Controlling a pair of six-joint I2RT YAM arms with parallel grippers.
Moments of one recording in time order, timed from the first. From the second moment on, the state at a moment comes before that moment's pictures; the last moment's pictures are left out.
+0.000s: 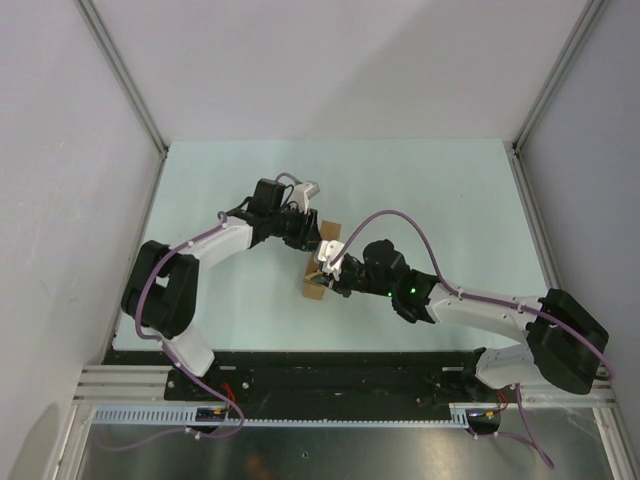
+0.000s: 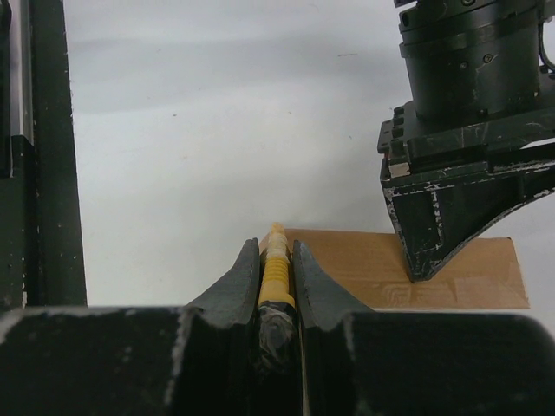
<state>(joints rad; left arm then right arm) -0.43 1.69 1.07 -0.21 0.59 -0.12 0.97 1.33 0.73 0.34 -0.26 -0.29</state>
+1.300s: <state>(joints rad) -0.42 1.70 1.09 -0.22 0.62 -0.11 0.97 1.32 0.73 0.31 -0.27 -0.31</state>
